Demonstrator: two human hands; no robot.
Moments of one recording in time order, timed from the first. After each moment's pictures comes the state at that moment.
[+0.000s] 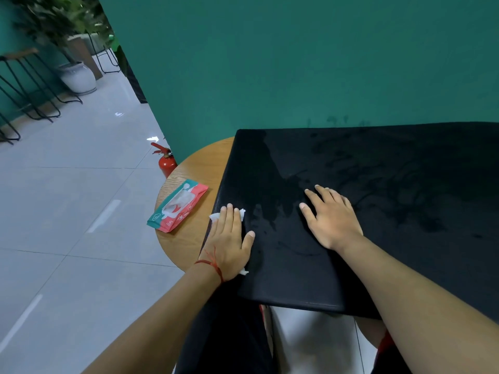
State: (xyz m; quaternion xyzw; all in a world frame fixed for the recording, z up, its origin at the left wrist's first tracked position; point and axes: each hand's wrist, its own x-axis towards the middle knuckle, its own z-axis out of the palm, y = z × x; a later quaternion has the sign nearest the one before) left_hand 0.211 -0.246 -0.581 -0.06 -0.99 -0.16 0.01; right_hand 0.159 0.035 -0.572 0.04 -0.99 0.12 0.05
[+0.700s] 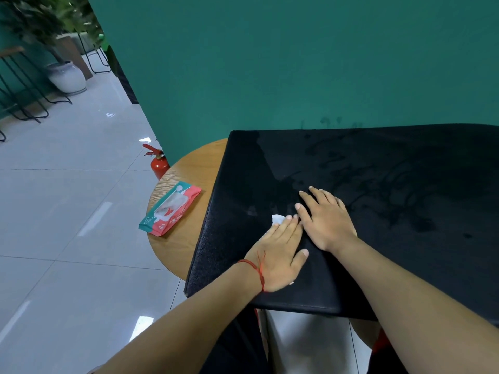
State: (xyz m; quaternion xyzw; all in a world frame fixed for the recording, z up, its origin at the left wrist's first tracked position) left_hand 0.215 -0.148 -0.577 -0.30 -0.94 -0.12 -0.06; right_hand 0.159 0.035 -0.571 0.04 -0.99 0.15 0.05
